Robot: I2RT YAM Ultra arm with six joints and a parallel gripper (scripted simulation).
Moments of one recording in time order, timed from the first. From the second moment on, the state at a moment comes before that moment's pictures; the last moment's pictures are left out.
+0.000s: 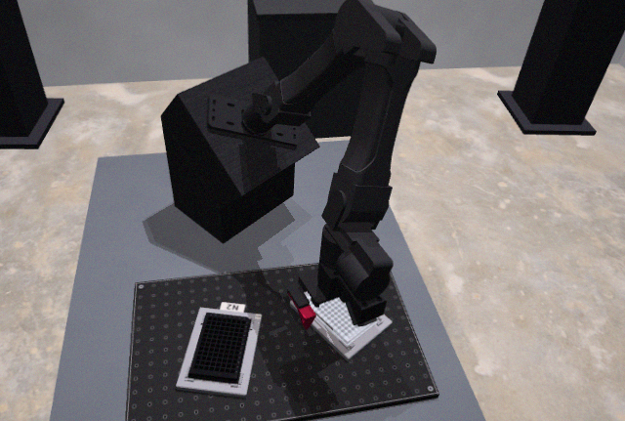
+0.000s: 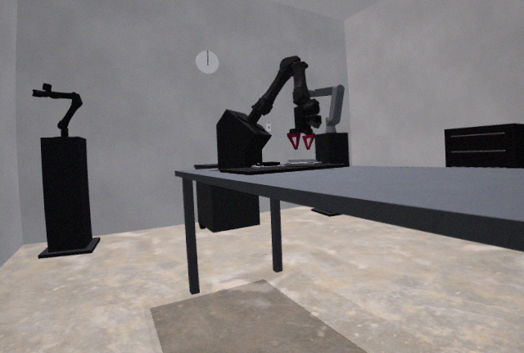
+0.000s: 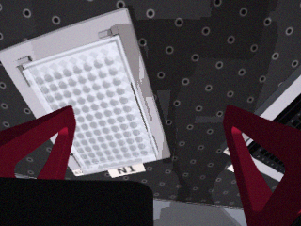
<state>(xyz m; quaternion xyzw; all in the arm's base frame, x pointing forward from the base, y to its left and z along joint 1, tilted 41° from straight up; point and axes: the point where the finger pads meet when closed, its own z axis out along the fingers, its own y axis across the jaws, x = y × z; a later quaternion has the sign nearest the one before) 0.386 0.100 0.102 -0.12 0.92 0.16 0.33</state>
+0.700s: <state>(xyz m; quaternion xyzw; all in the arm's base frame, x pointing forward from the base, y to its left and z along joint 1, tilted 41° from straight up) 0.346 0.143 0.079 -0.25 0.90 0.13 0.32</state>
